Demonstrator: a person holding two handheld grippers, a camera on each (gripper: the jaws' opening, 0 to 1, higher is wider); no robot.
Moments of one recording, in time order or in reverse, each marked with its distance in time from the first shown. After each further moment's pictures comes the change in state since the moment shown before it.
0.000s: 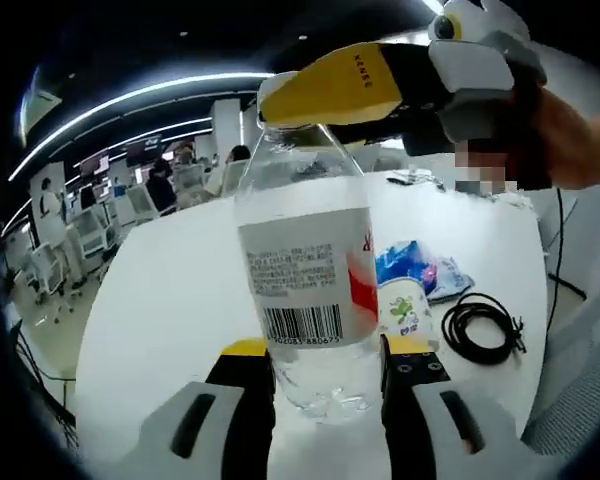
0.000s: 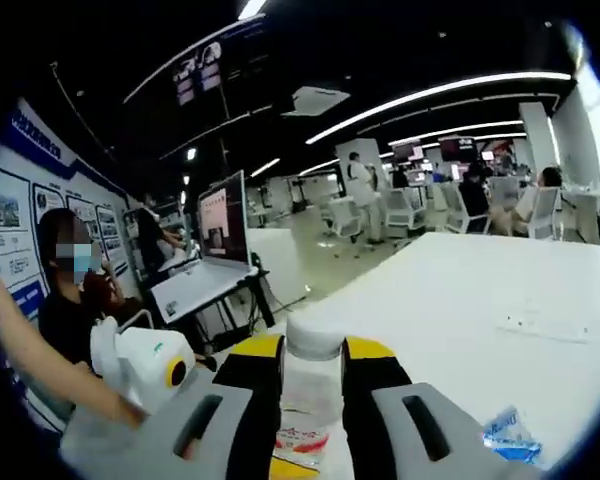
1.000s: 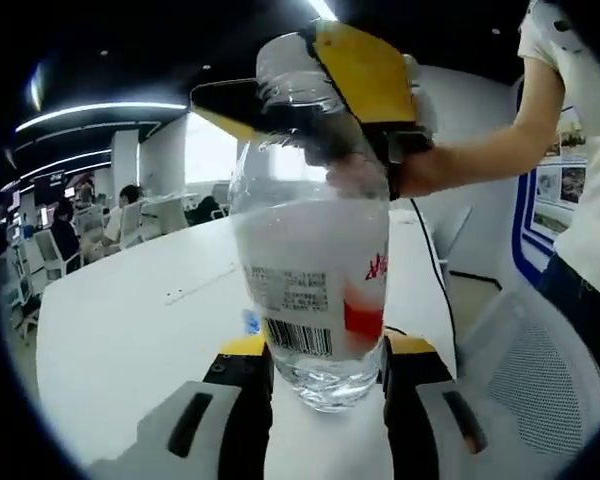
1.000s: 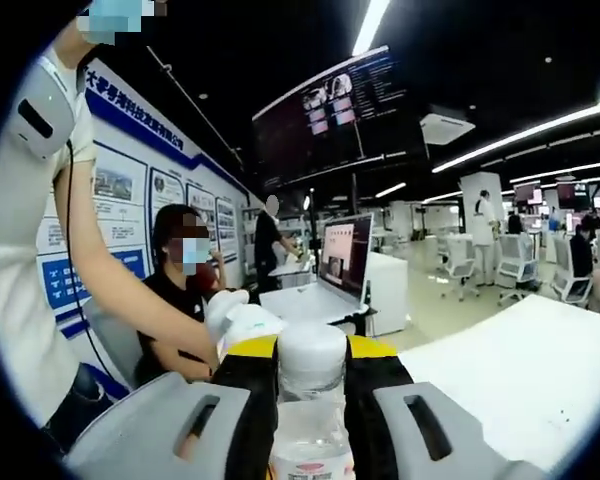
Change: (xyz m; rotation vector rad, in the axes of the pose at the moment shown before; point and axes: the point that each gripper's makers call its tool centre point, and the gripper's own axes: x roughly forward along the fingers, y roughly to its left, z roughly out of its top) left arm -0.024 -0.046 0.056 0.037 -0.081 -0.393; right arm -0.028 0.058 0.053 -0.108 -0.087 0.447
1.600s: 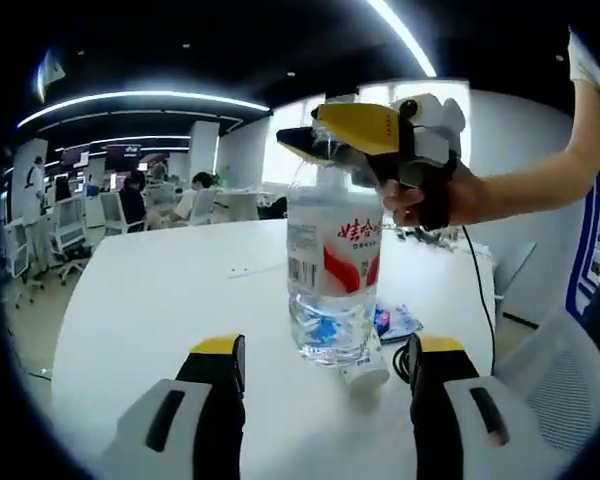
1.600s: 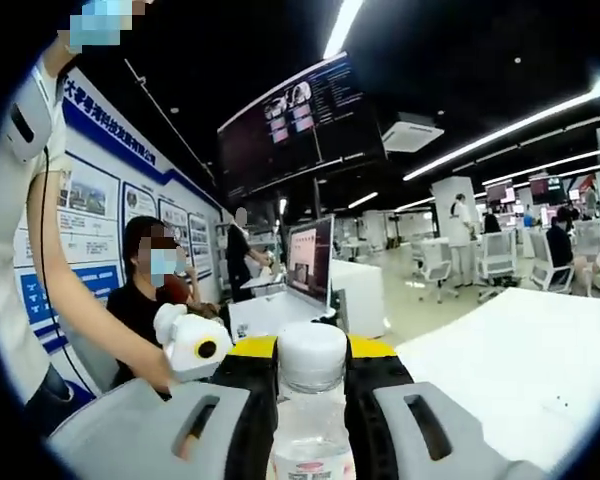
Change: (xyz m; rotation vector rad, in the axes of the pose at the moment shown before) left arm -0.038 0.027 -0.035 -0.154 -0.067 0.272; right arm 0.009 -0.046 -0.025 0.027 -0.024 -0.085
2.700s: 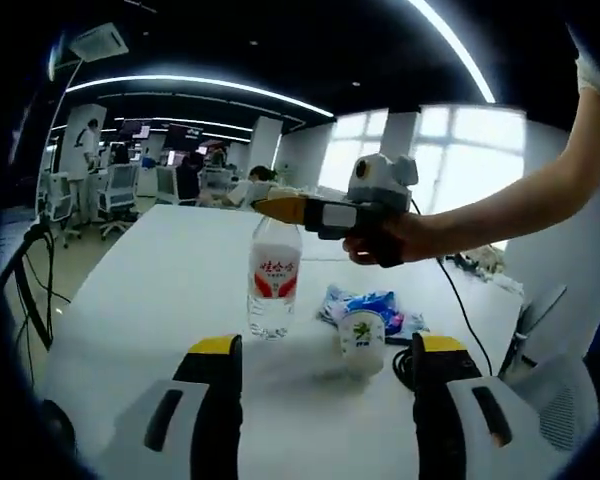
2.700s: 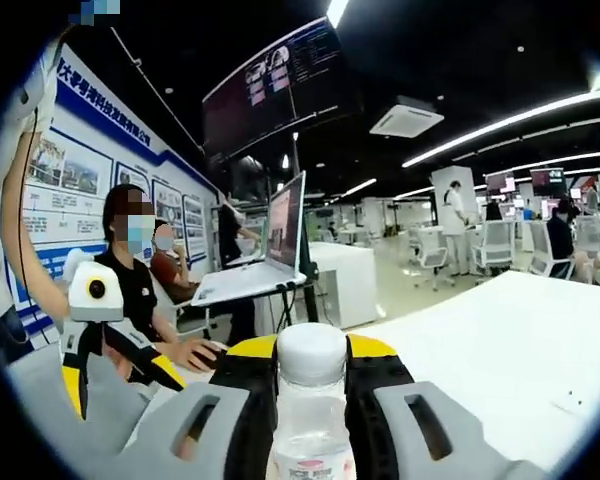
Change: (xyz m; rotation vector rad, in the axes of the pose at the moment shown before) left arm -0.034 -0.007 -0.023 -0.184 -0.053 0.207; right arm 0.039 -0.066 -0.070 -0.010 0.051 0.006
